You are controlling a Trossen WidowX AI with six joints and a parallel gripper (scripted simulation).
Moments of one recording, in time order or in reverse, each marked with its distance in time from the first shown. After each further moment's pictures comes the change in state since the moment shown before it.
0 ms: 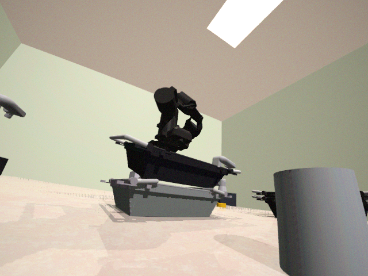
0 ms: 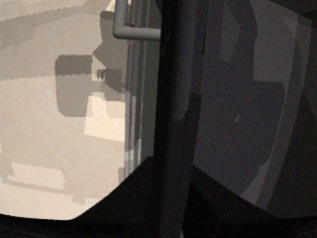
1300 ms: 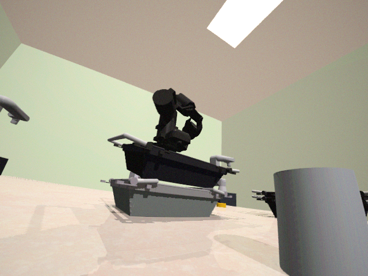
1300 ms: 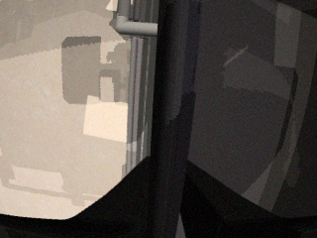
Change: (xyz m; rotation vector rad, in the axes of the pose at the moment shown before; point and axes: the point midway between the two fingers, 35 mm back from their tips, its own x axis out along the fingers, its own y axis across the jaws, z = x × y) arm 0.006 0.003 -0.002 -0.006 0.000 -0.004
